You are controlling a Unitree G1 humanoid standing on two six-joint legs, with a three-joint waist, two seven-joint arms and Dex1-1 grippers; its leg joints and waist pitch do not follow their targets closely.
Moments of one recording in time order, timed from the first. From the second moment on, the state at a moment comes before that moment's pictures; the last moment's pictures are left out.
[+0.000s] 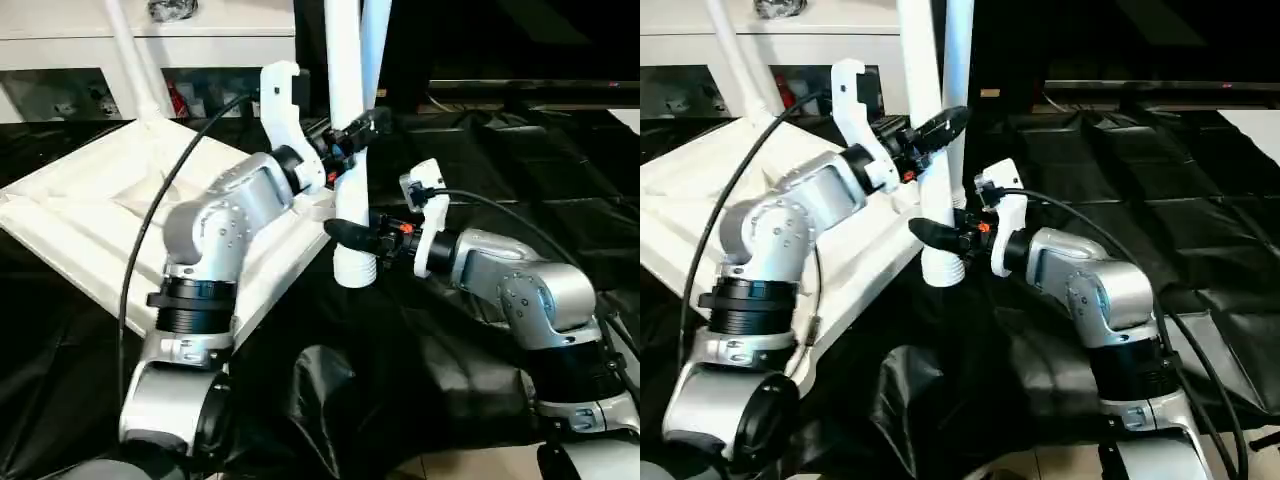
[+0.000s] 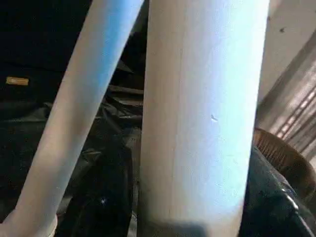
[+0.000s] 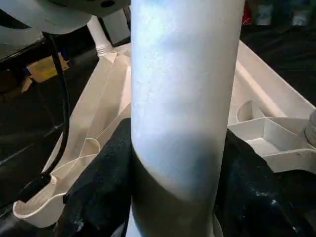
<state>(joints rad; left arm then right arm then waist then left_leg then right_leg) -0.83 0.01 0.13 0.18 -0.57 0.72 -0.32 -0.55 -0.28 0.08 0.02 0.51 0.79 0.67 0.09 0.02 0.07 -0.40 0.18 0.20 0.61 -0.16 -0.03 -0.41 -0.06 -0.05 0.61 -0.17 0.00</state>
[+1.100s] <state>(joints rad) -0.83 0.09 0.04 0.12 -0.66 0.82 -0.62 -0.59 -0.49 0.16 0.02 0.55 0.83 1.01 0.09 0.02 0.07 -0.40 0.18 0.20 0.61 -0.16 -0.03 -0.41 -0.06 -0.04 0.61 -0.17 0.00</state>
